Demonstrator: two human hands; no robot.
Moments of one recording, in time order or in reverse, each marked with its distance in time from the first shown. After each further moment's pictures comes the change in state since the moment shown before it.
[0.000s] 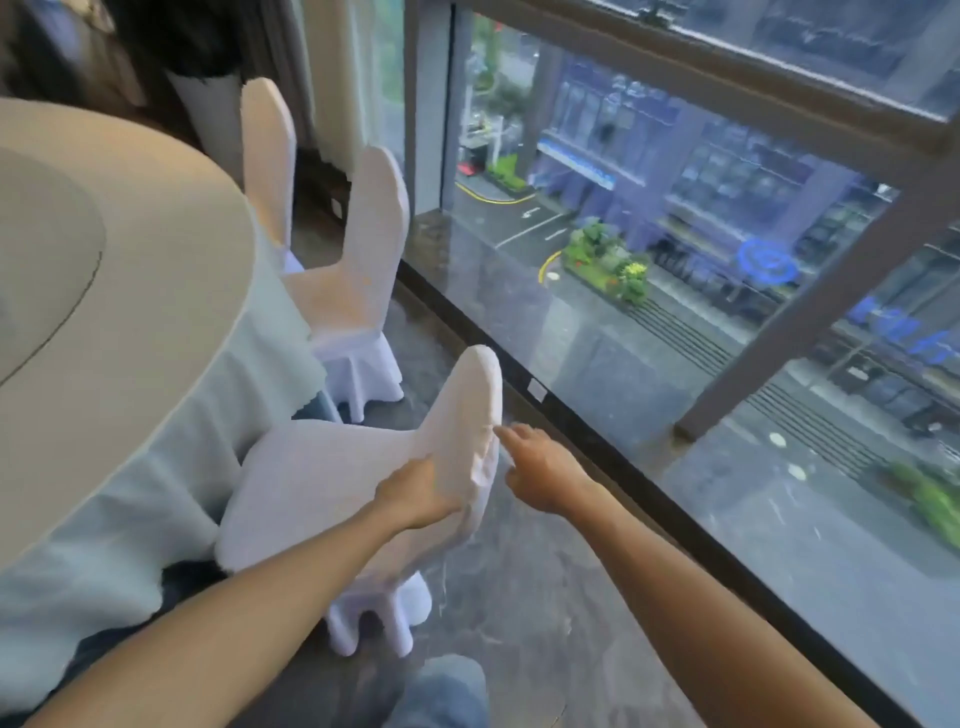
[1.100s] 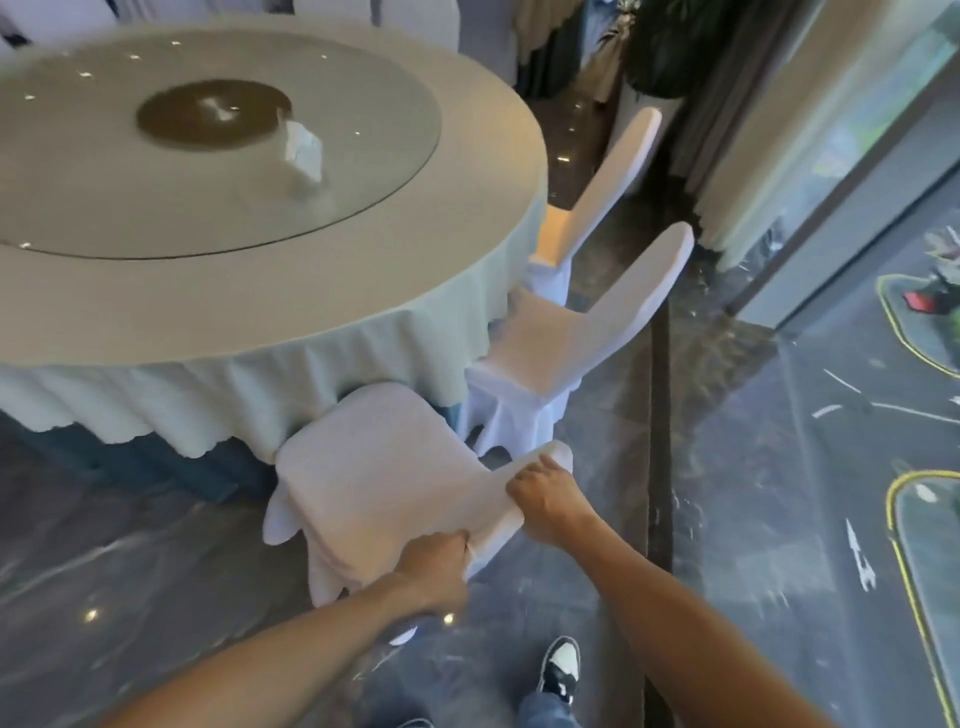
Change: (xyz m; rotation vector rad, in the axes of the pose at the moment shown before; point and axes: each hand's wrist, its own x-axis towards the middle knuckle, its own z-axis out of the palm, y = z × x) left_hand 0.270 0.106 -0.031 -0.240 0.197 -0.631; right_hand 0.445 0.085 -0.039 -0.591 -0.194 -1.164
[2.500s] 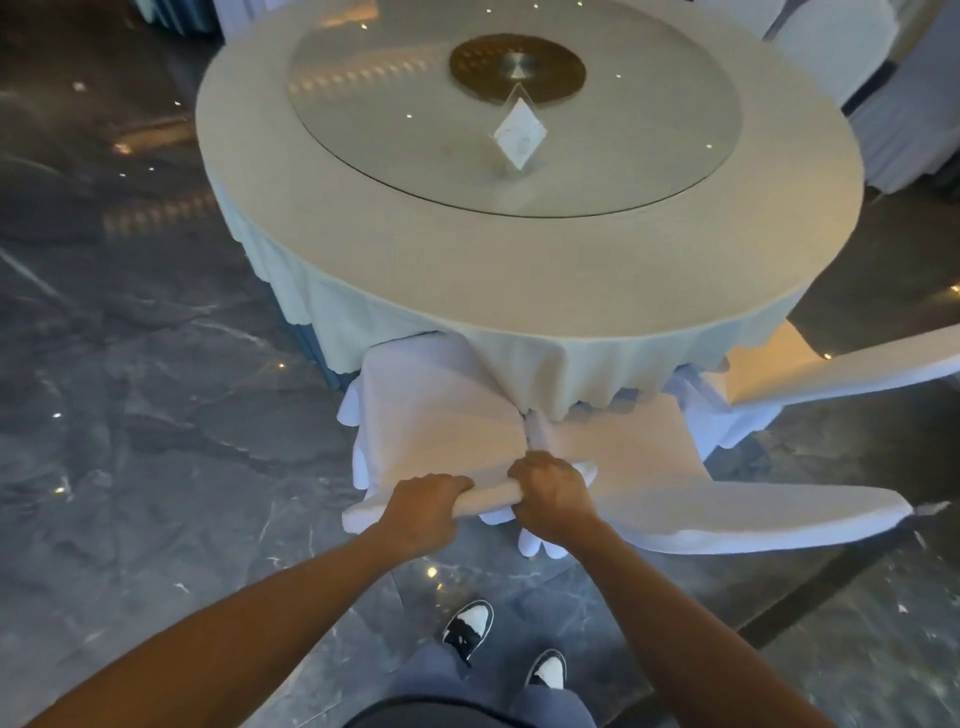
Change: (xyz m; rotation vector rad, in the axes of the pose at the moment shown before) left_hand 0.239 0.138 -0.114 -0.444 0.475 -0.611; right_hand 0.218 0.268 -0.061 0.079 -0.020 -0.595
